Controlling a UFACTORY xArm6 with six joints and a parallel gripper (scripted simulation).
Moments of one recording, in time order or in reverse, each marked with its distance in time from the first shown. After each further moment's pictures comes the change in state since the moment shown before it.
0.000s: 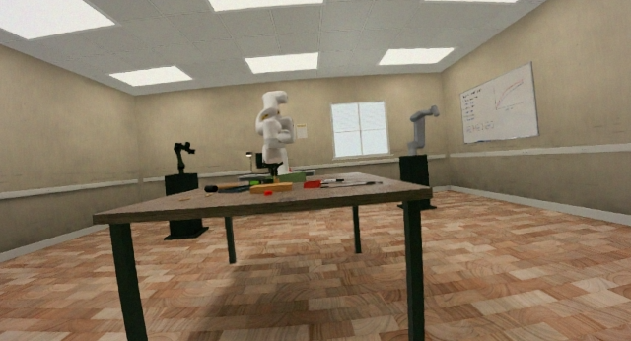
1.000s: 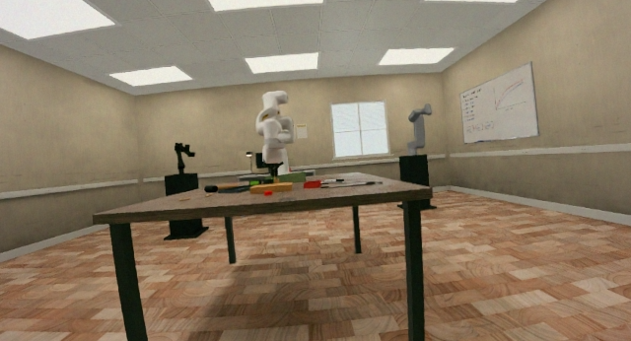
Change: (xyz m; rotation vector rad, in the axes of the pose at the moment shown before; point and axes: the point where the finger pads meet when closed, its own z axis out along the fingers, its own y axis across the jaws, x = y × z) arm 0.000 0.000 0.001 -0.006 -0.003 0.011
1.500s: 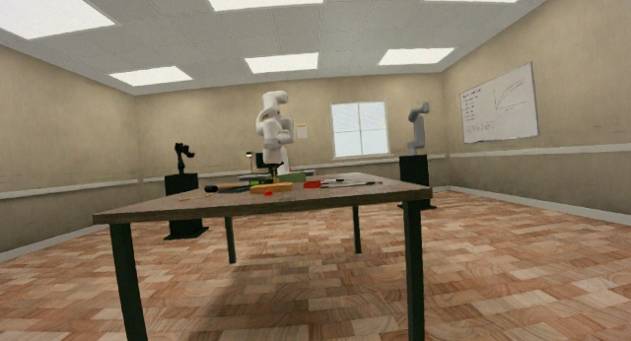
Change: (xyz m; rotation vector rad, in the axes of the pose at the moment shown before) arm 0.000 0.000 0.000 0.000 0.000 0.270
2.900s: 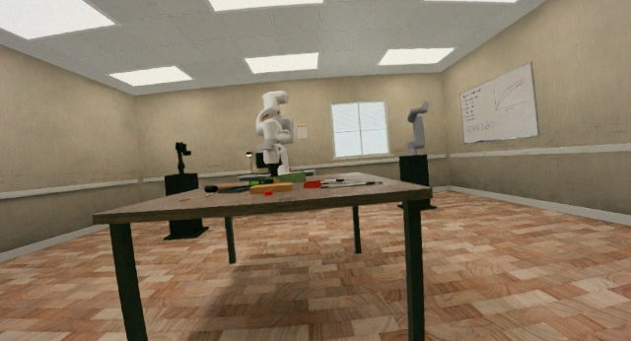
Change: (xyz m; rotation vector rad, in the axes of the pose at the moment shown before) arm 0.000 0.000 0.001 0.000 0.000 0.729
